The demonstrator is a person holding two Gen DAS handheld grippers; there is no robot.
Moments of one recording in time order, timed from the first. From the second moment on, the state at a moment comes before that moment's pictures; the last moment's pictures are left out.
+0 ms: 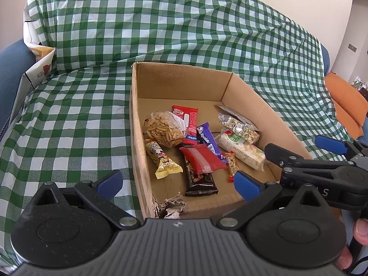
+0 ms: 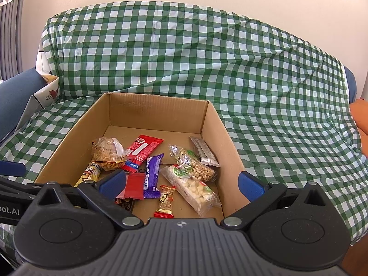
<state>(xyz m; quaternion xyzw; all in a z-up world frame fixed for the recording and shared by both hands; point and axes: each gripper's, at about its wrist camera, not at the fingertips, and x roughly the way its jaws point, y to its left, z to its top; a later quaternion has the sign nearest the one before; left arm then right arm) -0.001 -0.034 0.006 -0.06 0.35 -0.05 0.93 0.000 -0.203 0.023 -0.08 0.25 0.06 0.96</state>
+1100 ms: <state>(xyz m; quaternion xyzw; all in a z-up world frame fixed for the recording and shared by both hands) 0.000 -0.041 0.009 -0.04 0.32 -0.05 0.95 0.012 -0.204 0.020 -0.07 0.27 0.06 0.96</state>
